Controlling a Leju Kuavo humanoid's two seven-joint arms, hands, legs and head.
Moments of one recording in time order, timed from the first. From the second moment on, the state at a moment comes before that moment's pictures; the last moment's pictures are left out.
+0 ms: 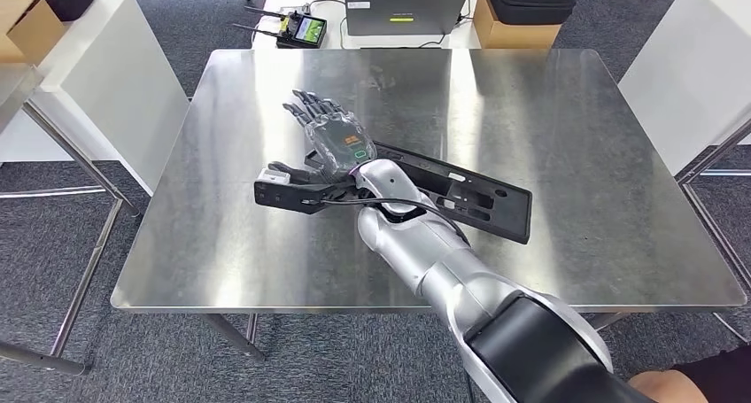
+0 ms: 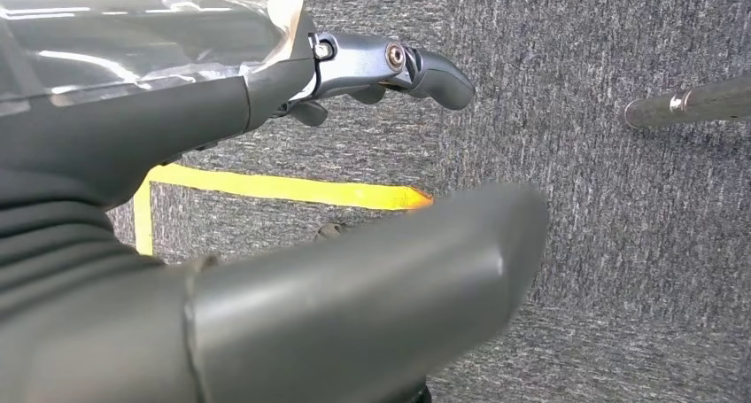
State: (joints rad) left arm -0.11 -0.09 0.56 -0.21 -0.31 0.12 -0.41; right arm -0.99 0.33 0.58 -0.49 0.87 -0.33 -0.23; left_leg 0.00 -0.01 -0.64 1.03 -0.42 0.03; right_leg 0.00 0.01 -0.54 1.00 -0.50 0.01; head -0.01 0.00
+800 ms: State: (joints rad) left arm -0.12 -0.06 0.55 -0.22 -0.42 0.04 -0.45; right arm -0.04 0.16 0.23 -1.84 -0.41 0.43 -0.55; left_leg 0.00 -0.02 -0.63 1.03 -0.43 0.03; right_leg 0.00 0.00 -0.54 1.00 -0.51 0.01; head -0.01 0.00
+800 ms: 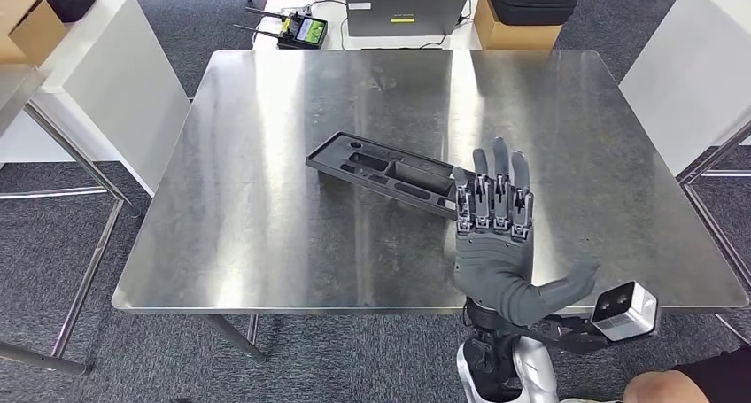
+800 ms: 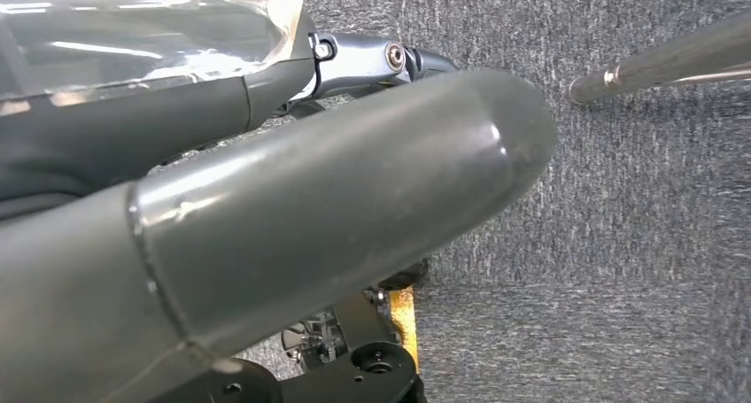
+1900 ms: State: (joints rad) left arm -0.09 -0.06 0.55 -0.21 -0.45 0.04 -0.49; right arm 0.10 0.13 0.06 -1.87 -0.43 0.47 -0.58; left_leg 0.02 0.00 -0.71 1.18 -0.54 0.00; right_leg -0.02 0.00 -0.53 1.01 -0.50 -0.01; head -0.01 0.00
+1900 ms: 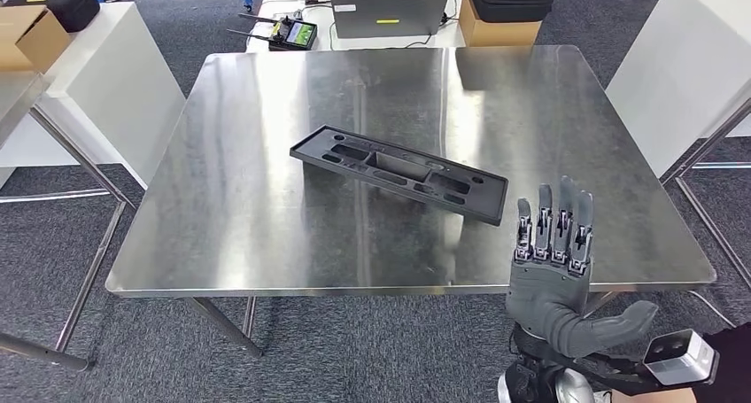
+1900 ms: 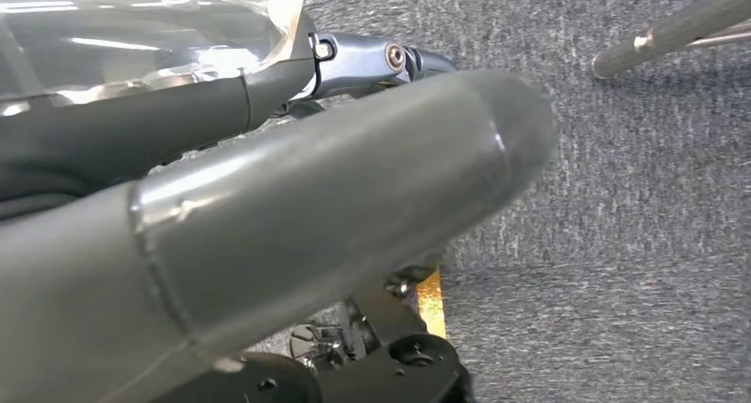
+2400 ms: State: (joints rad) left arm -0.09 -0.06 0.55 -0.21 -0.45 0.04 -0.50; right arm 0.10 0.13 0.05 -1.86 -0.42 0.46 -0.59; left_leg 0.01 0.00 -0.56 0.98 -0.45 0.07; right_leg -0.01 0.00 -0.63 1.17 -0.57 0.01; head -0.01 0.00
